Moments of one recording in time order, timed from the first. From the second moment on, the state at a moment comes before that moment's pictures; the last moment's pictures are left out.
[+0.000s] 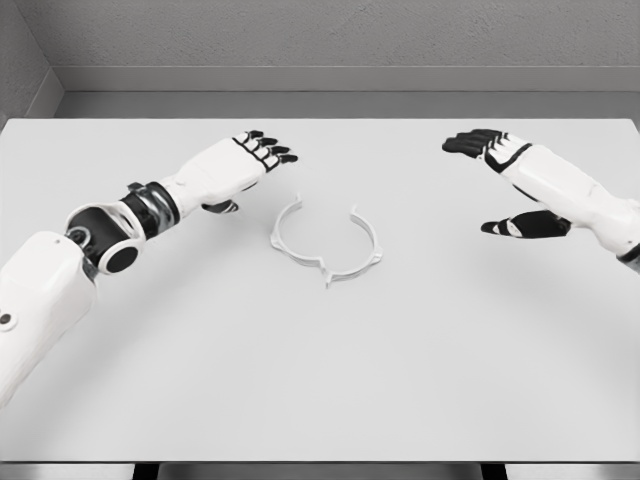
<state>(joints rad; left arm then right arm) -0.60 0.46 -0.63 -1.35 -0.90 -0.32 -0.19 -0.23 -0.52 -0.02 -1.68 0.23 -0.61 0.61</state>
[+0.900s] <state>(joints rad) -0.76 0.35 -0.73 -1.18 -0.89 -0.32 -0.19 -0.40 -0.54 0.13 -1.50 0.26 -0.61 0.61</state>
